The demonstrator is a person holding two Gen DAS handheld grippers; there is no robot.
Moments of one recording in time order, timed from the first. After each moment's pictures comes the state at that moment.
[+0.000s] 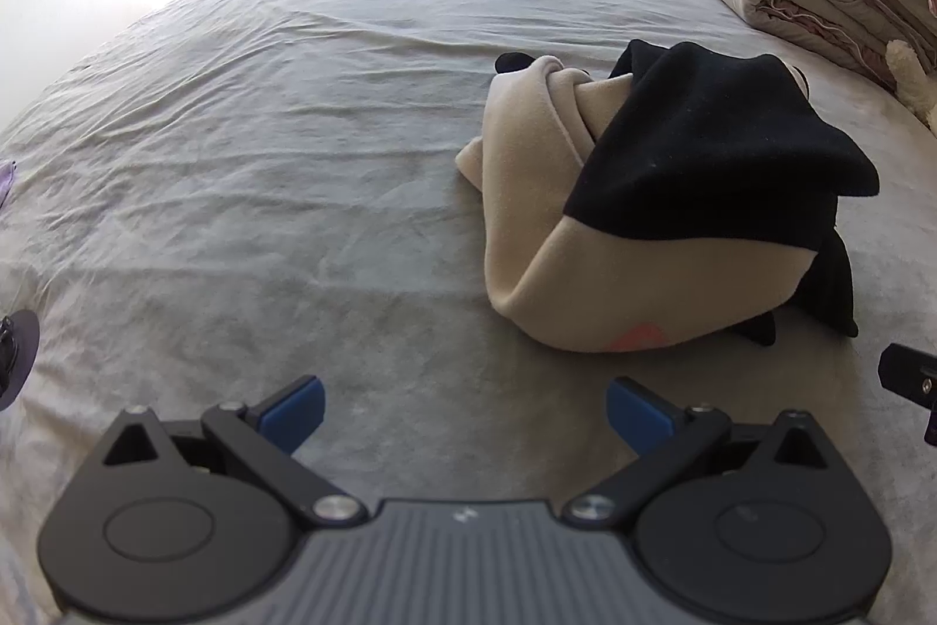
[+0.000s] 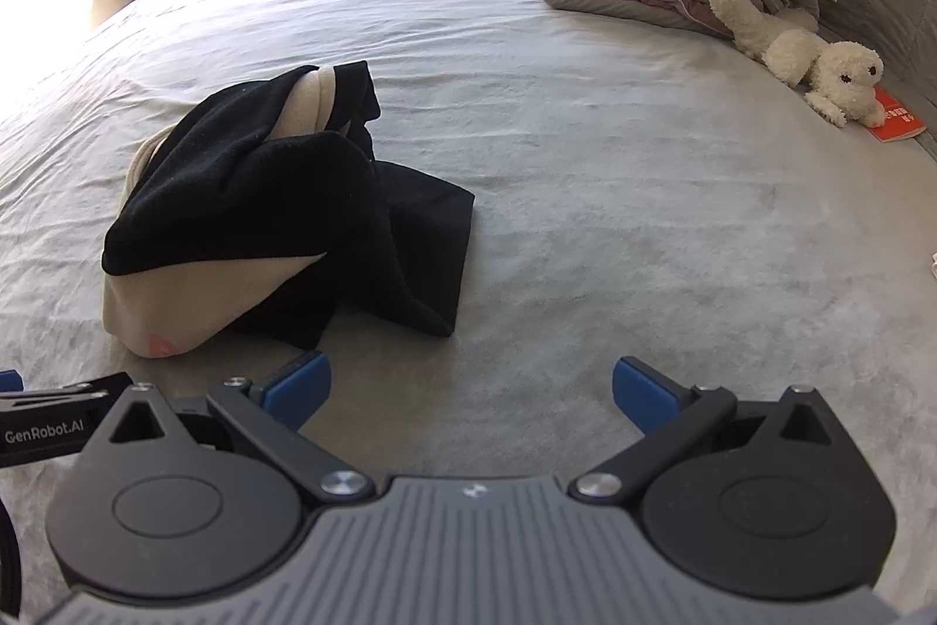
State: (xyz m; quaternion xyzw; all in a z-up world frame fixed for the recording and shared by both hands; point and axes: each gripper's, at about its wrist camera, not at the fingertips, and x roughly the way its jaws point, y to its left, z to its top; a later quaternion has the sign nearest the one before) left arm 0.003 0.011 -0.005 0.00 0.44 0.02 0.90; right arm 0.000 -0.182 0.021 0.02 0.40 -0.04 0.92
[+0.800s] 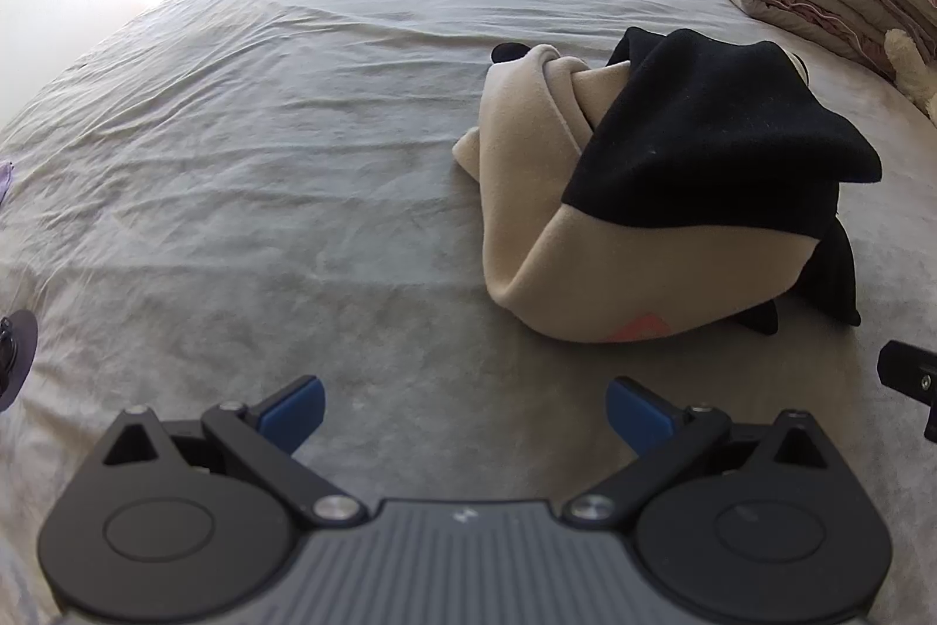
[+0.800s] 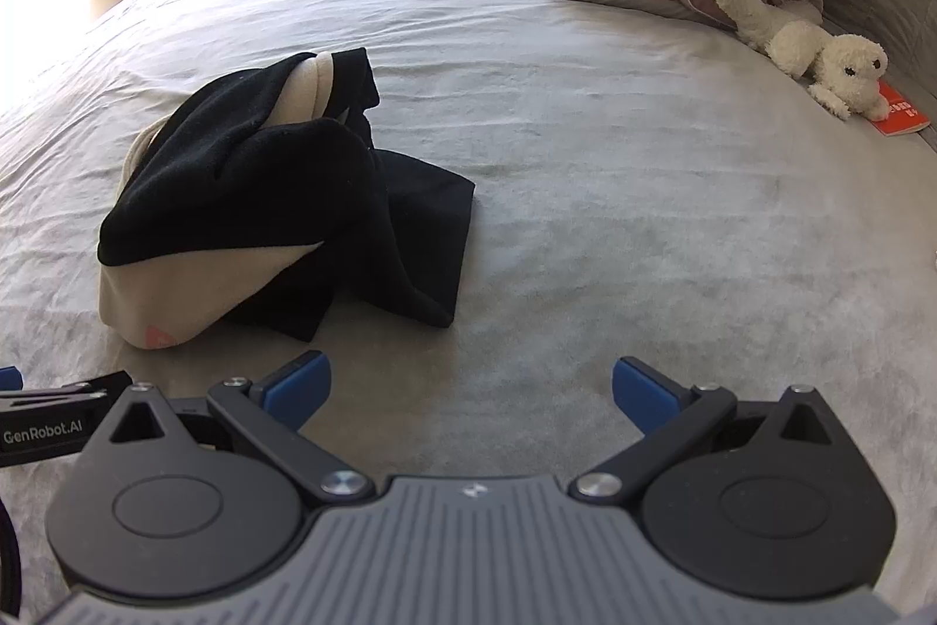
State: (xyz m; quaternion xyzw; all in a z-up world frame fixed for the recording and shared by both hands) left arm 0.004 0.010 -0.007 0.01 0.44 0.02 0.90; right arm 0.001 -0.183 0.019 0.02 0.41 -0.04 0.91
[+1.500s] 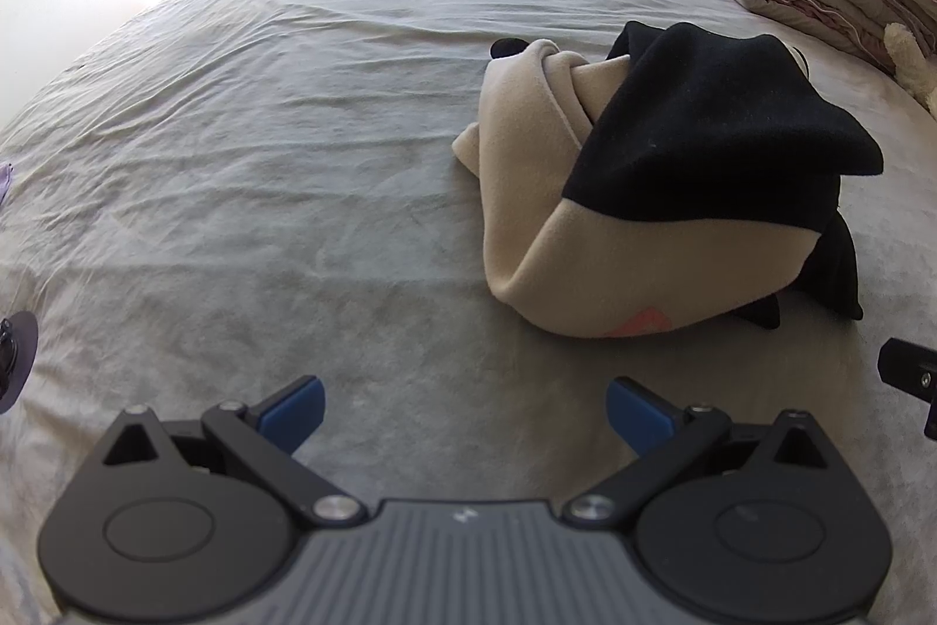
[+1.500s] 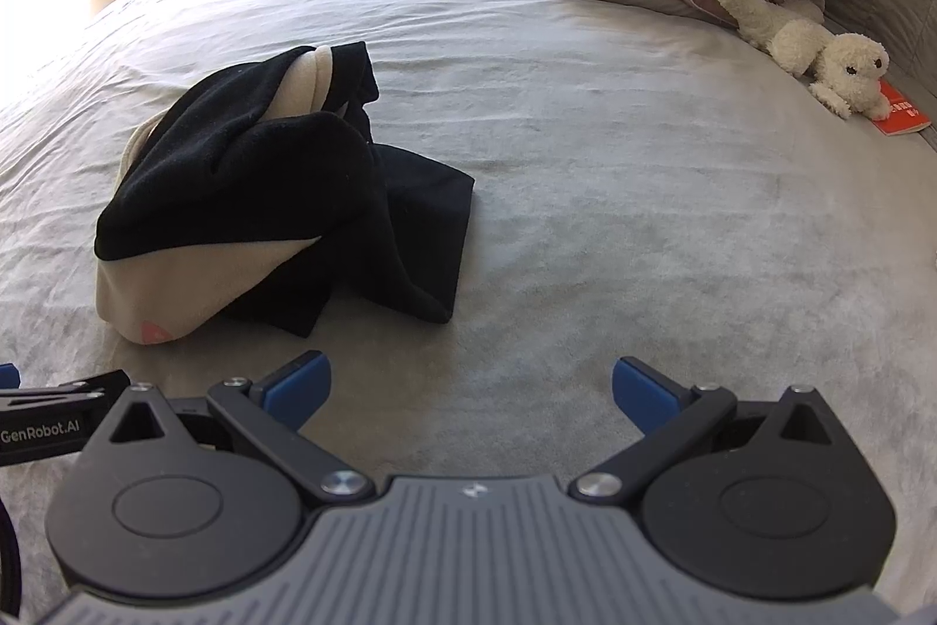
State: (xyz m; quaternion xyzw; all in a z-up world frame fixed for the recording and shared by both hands) left arm 0.005 0.010 -0.009 0.01 0.45 0.03 0.89; right arm 0.001 -0.182 0.018 0.02 0.41 -0.04 0.91
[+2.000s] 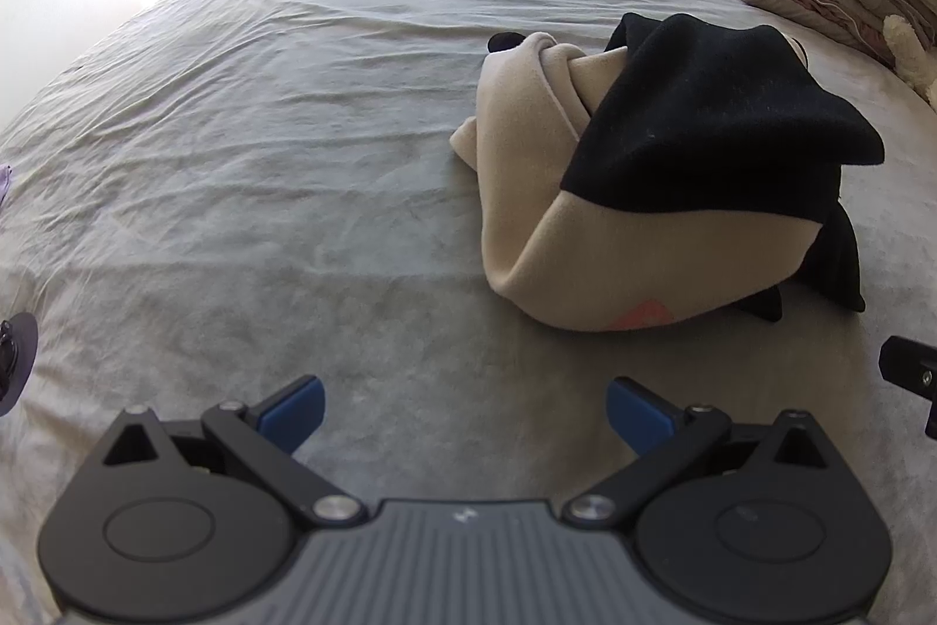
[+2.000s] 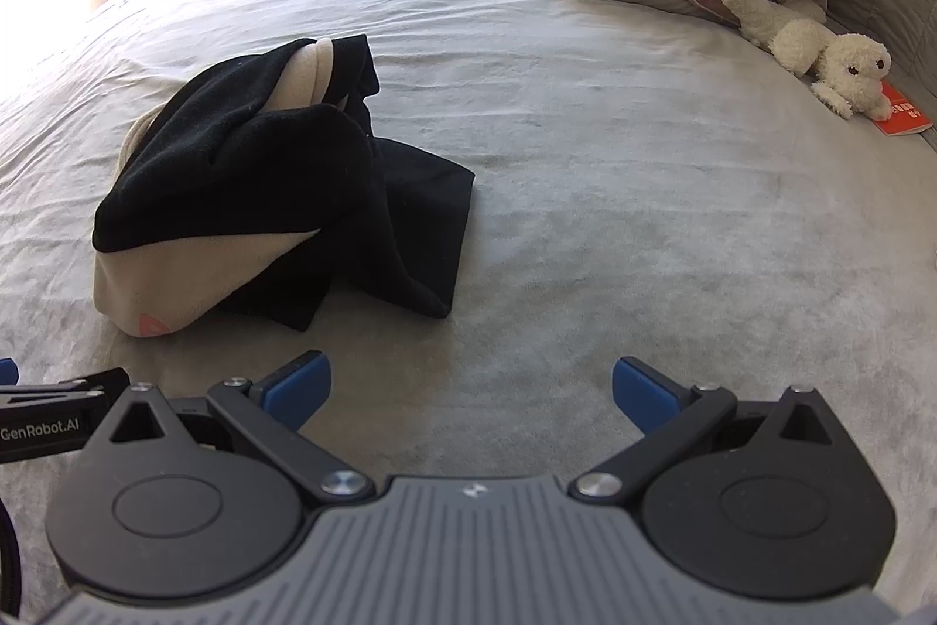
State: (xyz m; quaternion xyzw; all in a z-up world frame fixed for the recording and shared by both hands) left arm 0.005 0.010 -0.010 0.02 0.45 0.03 0.89; right arm 0.002 -0.182 0.017 0.01 0.41 -0.04 0.91
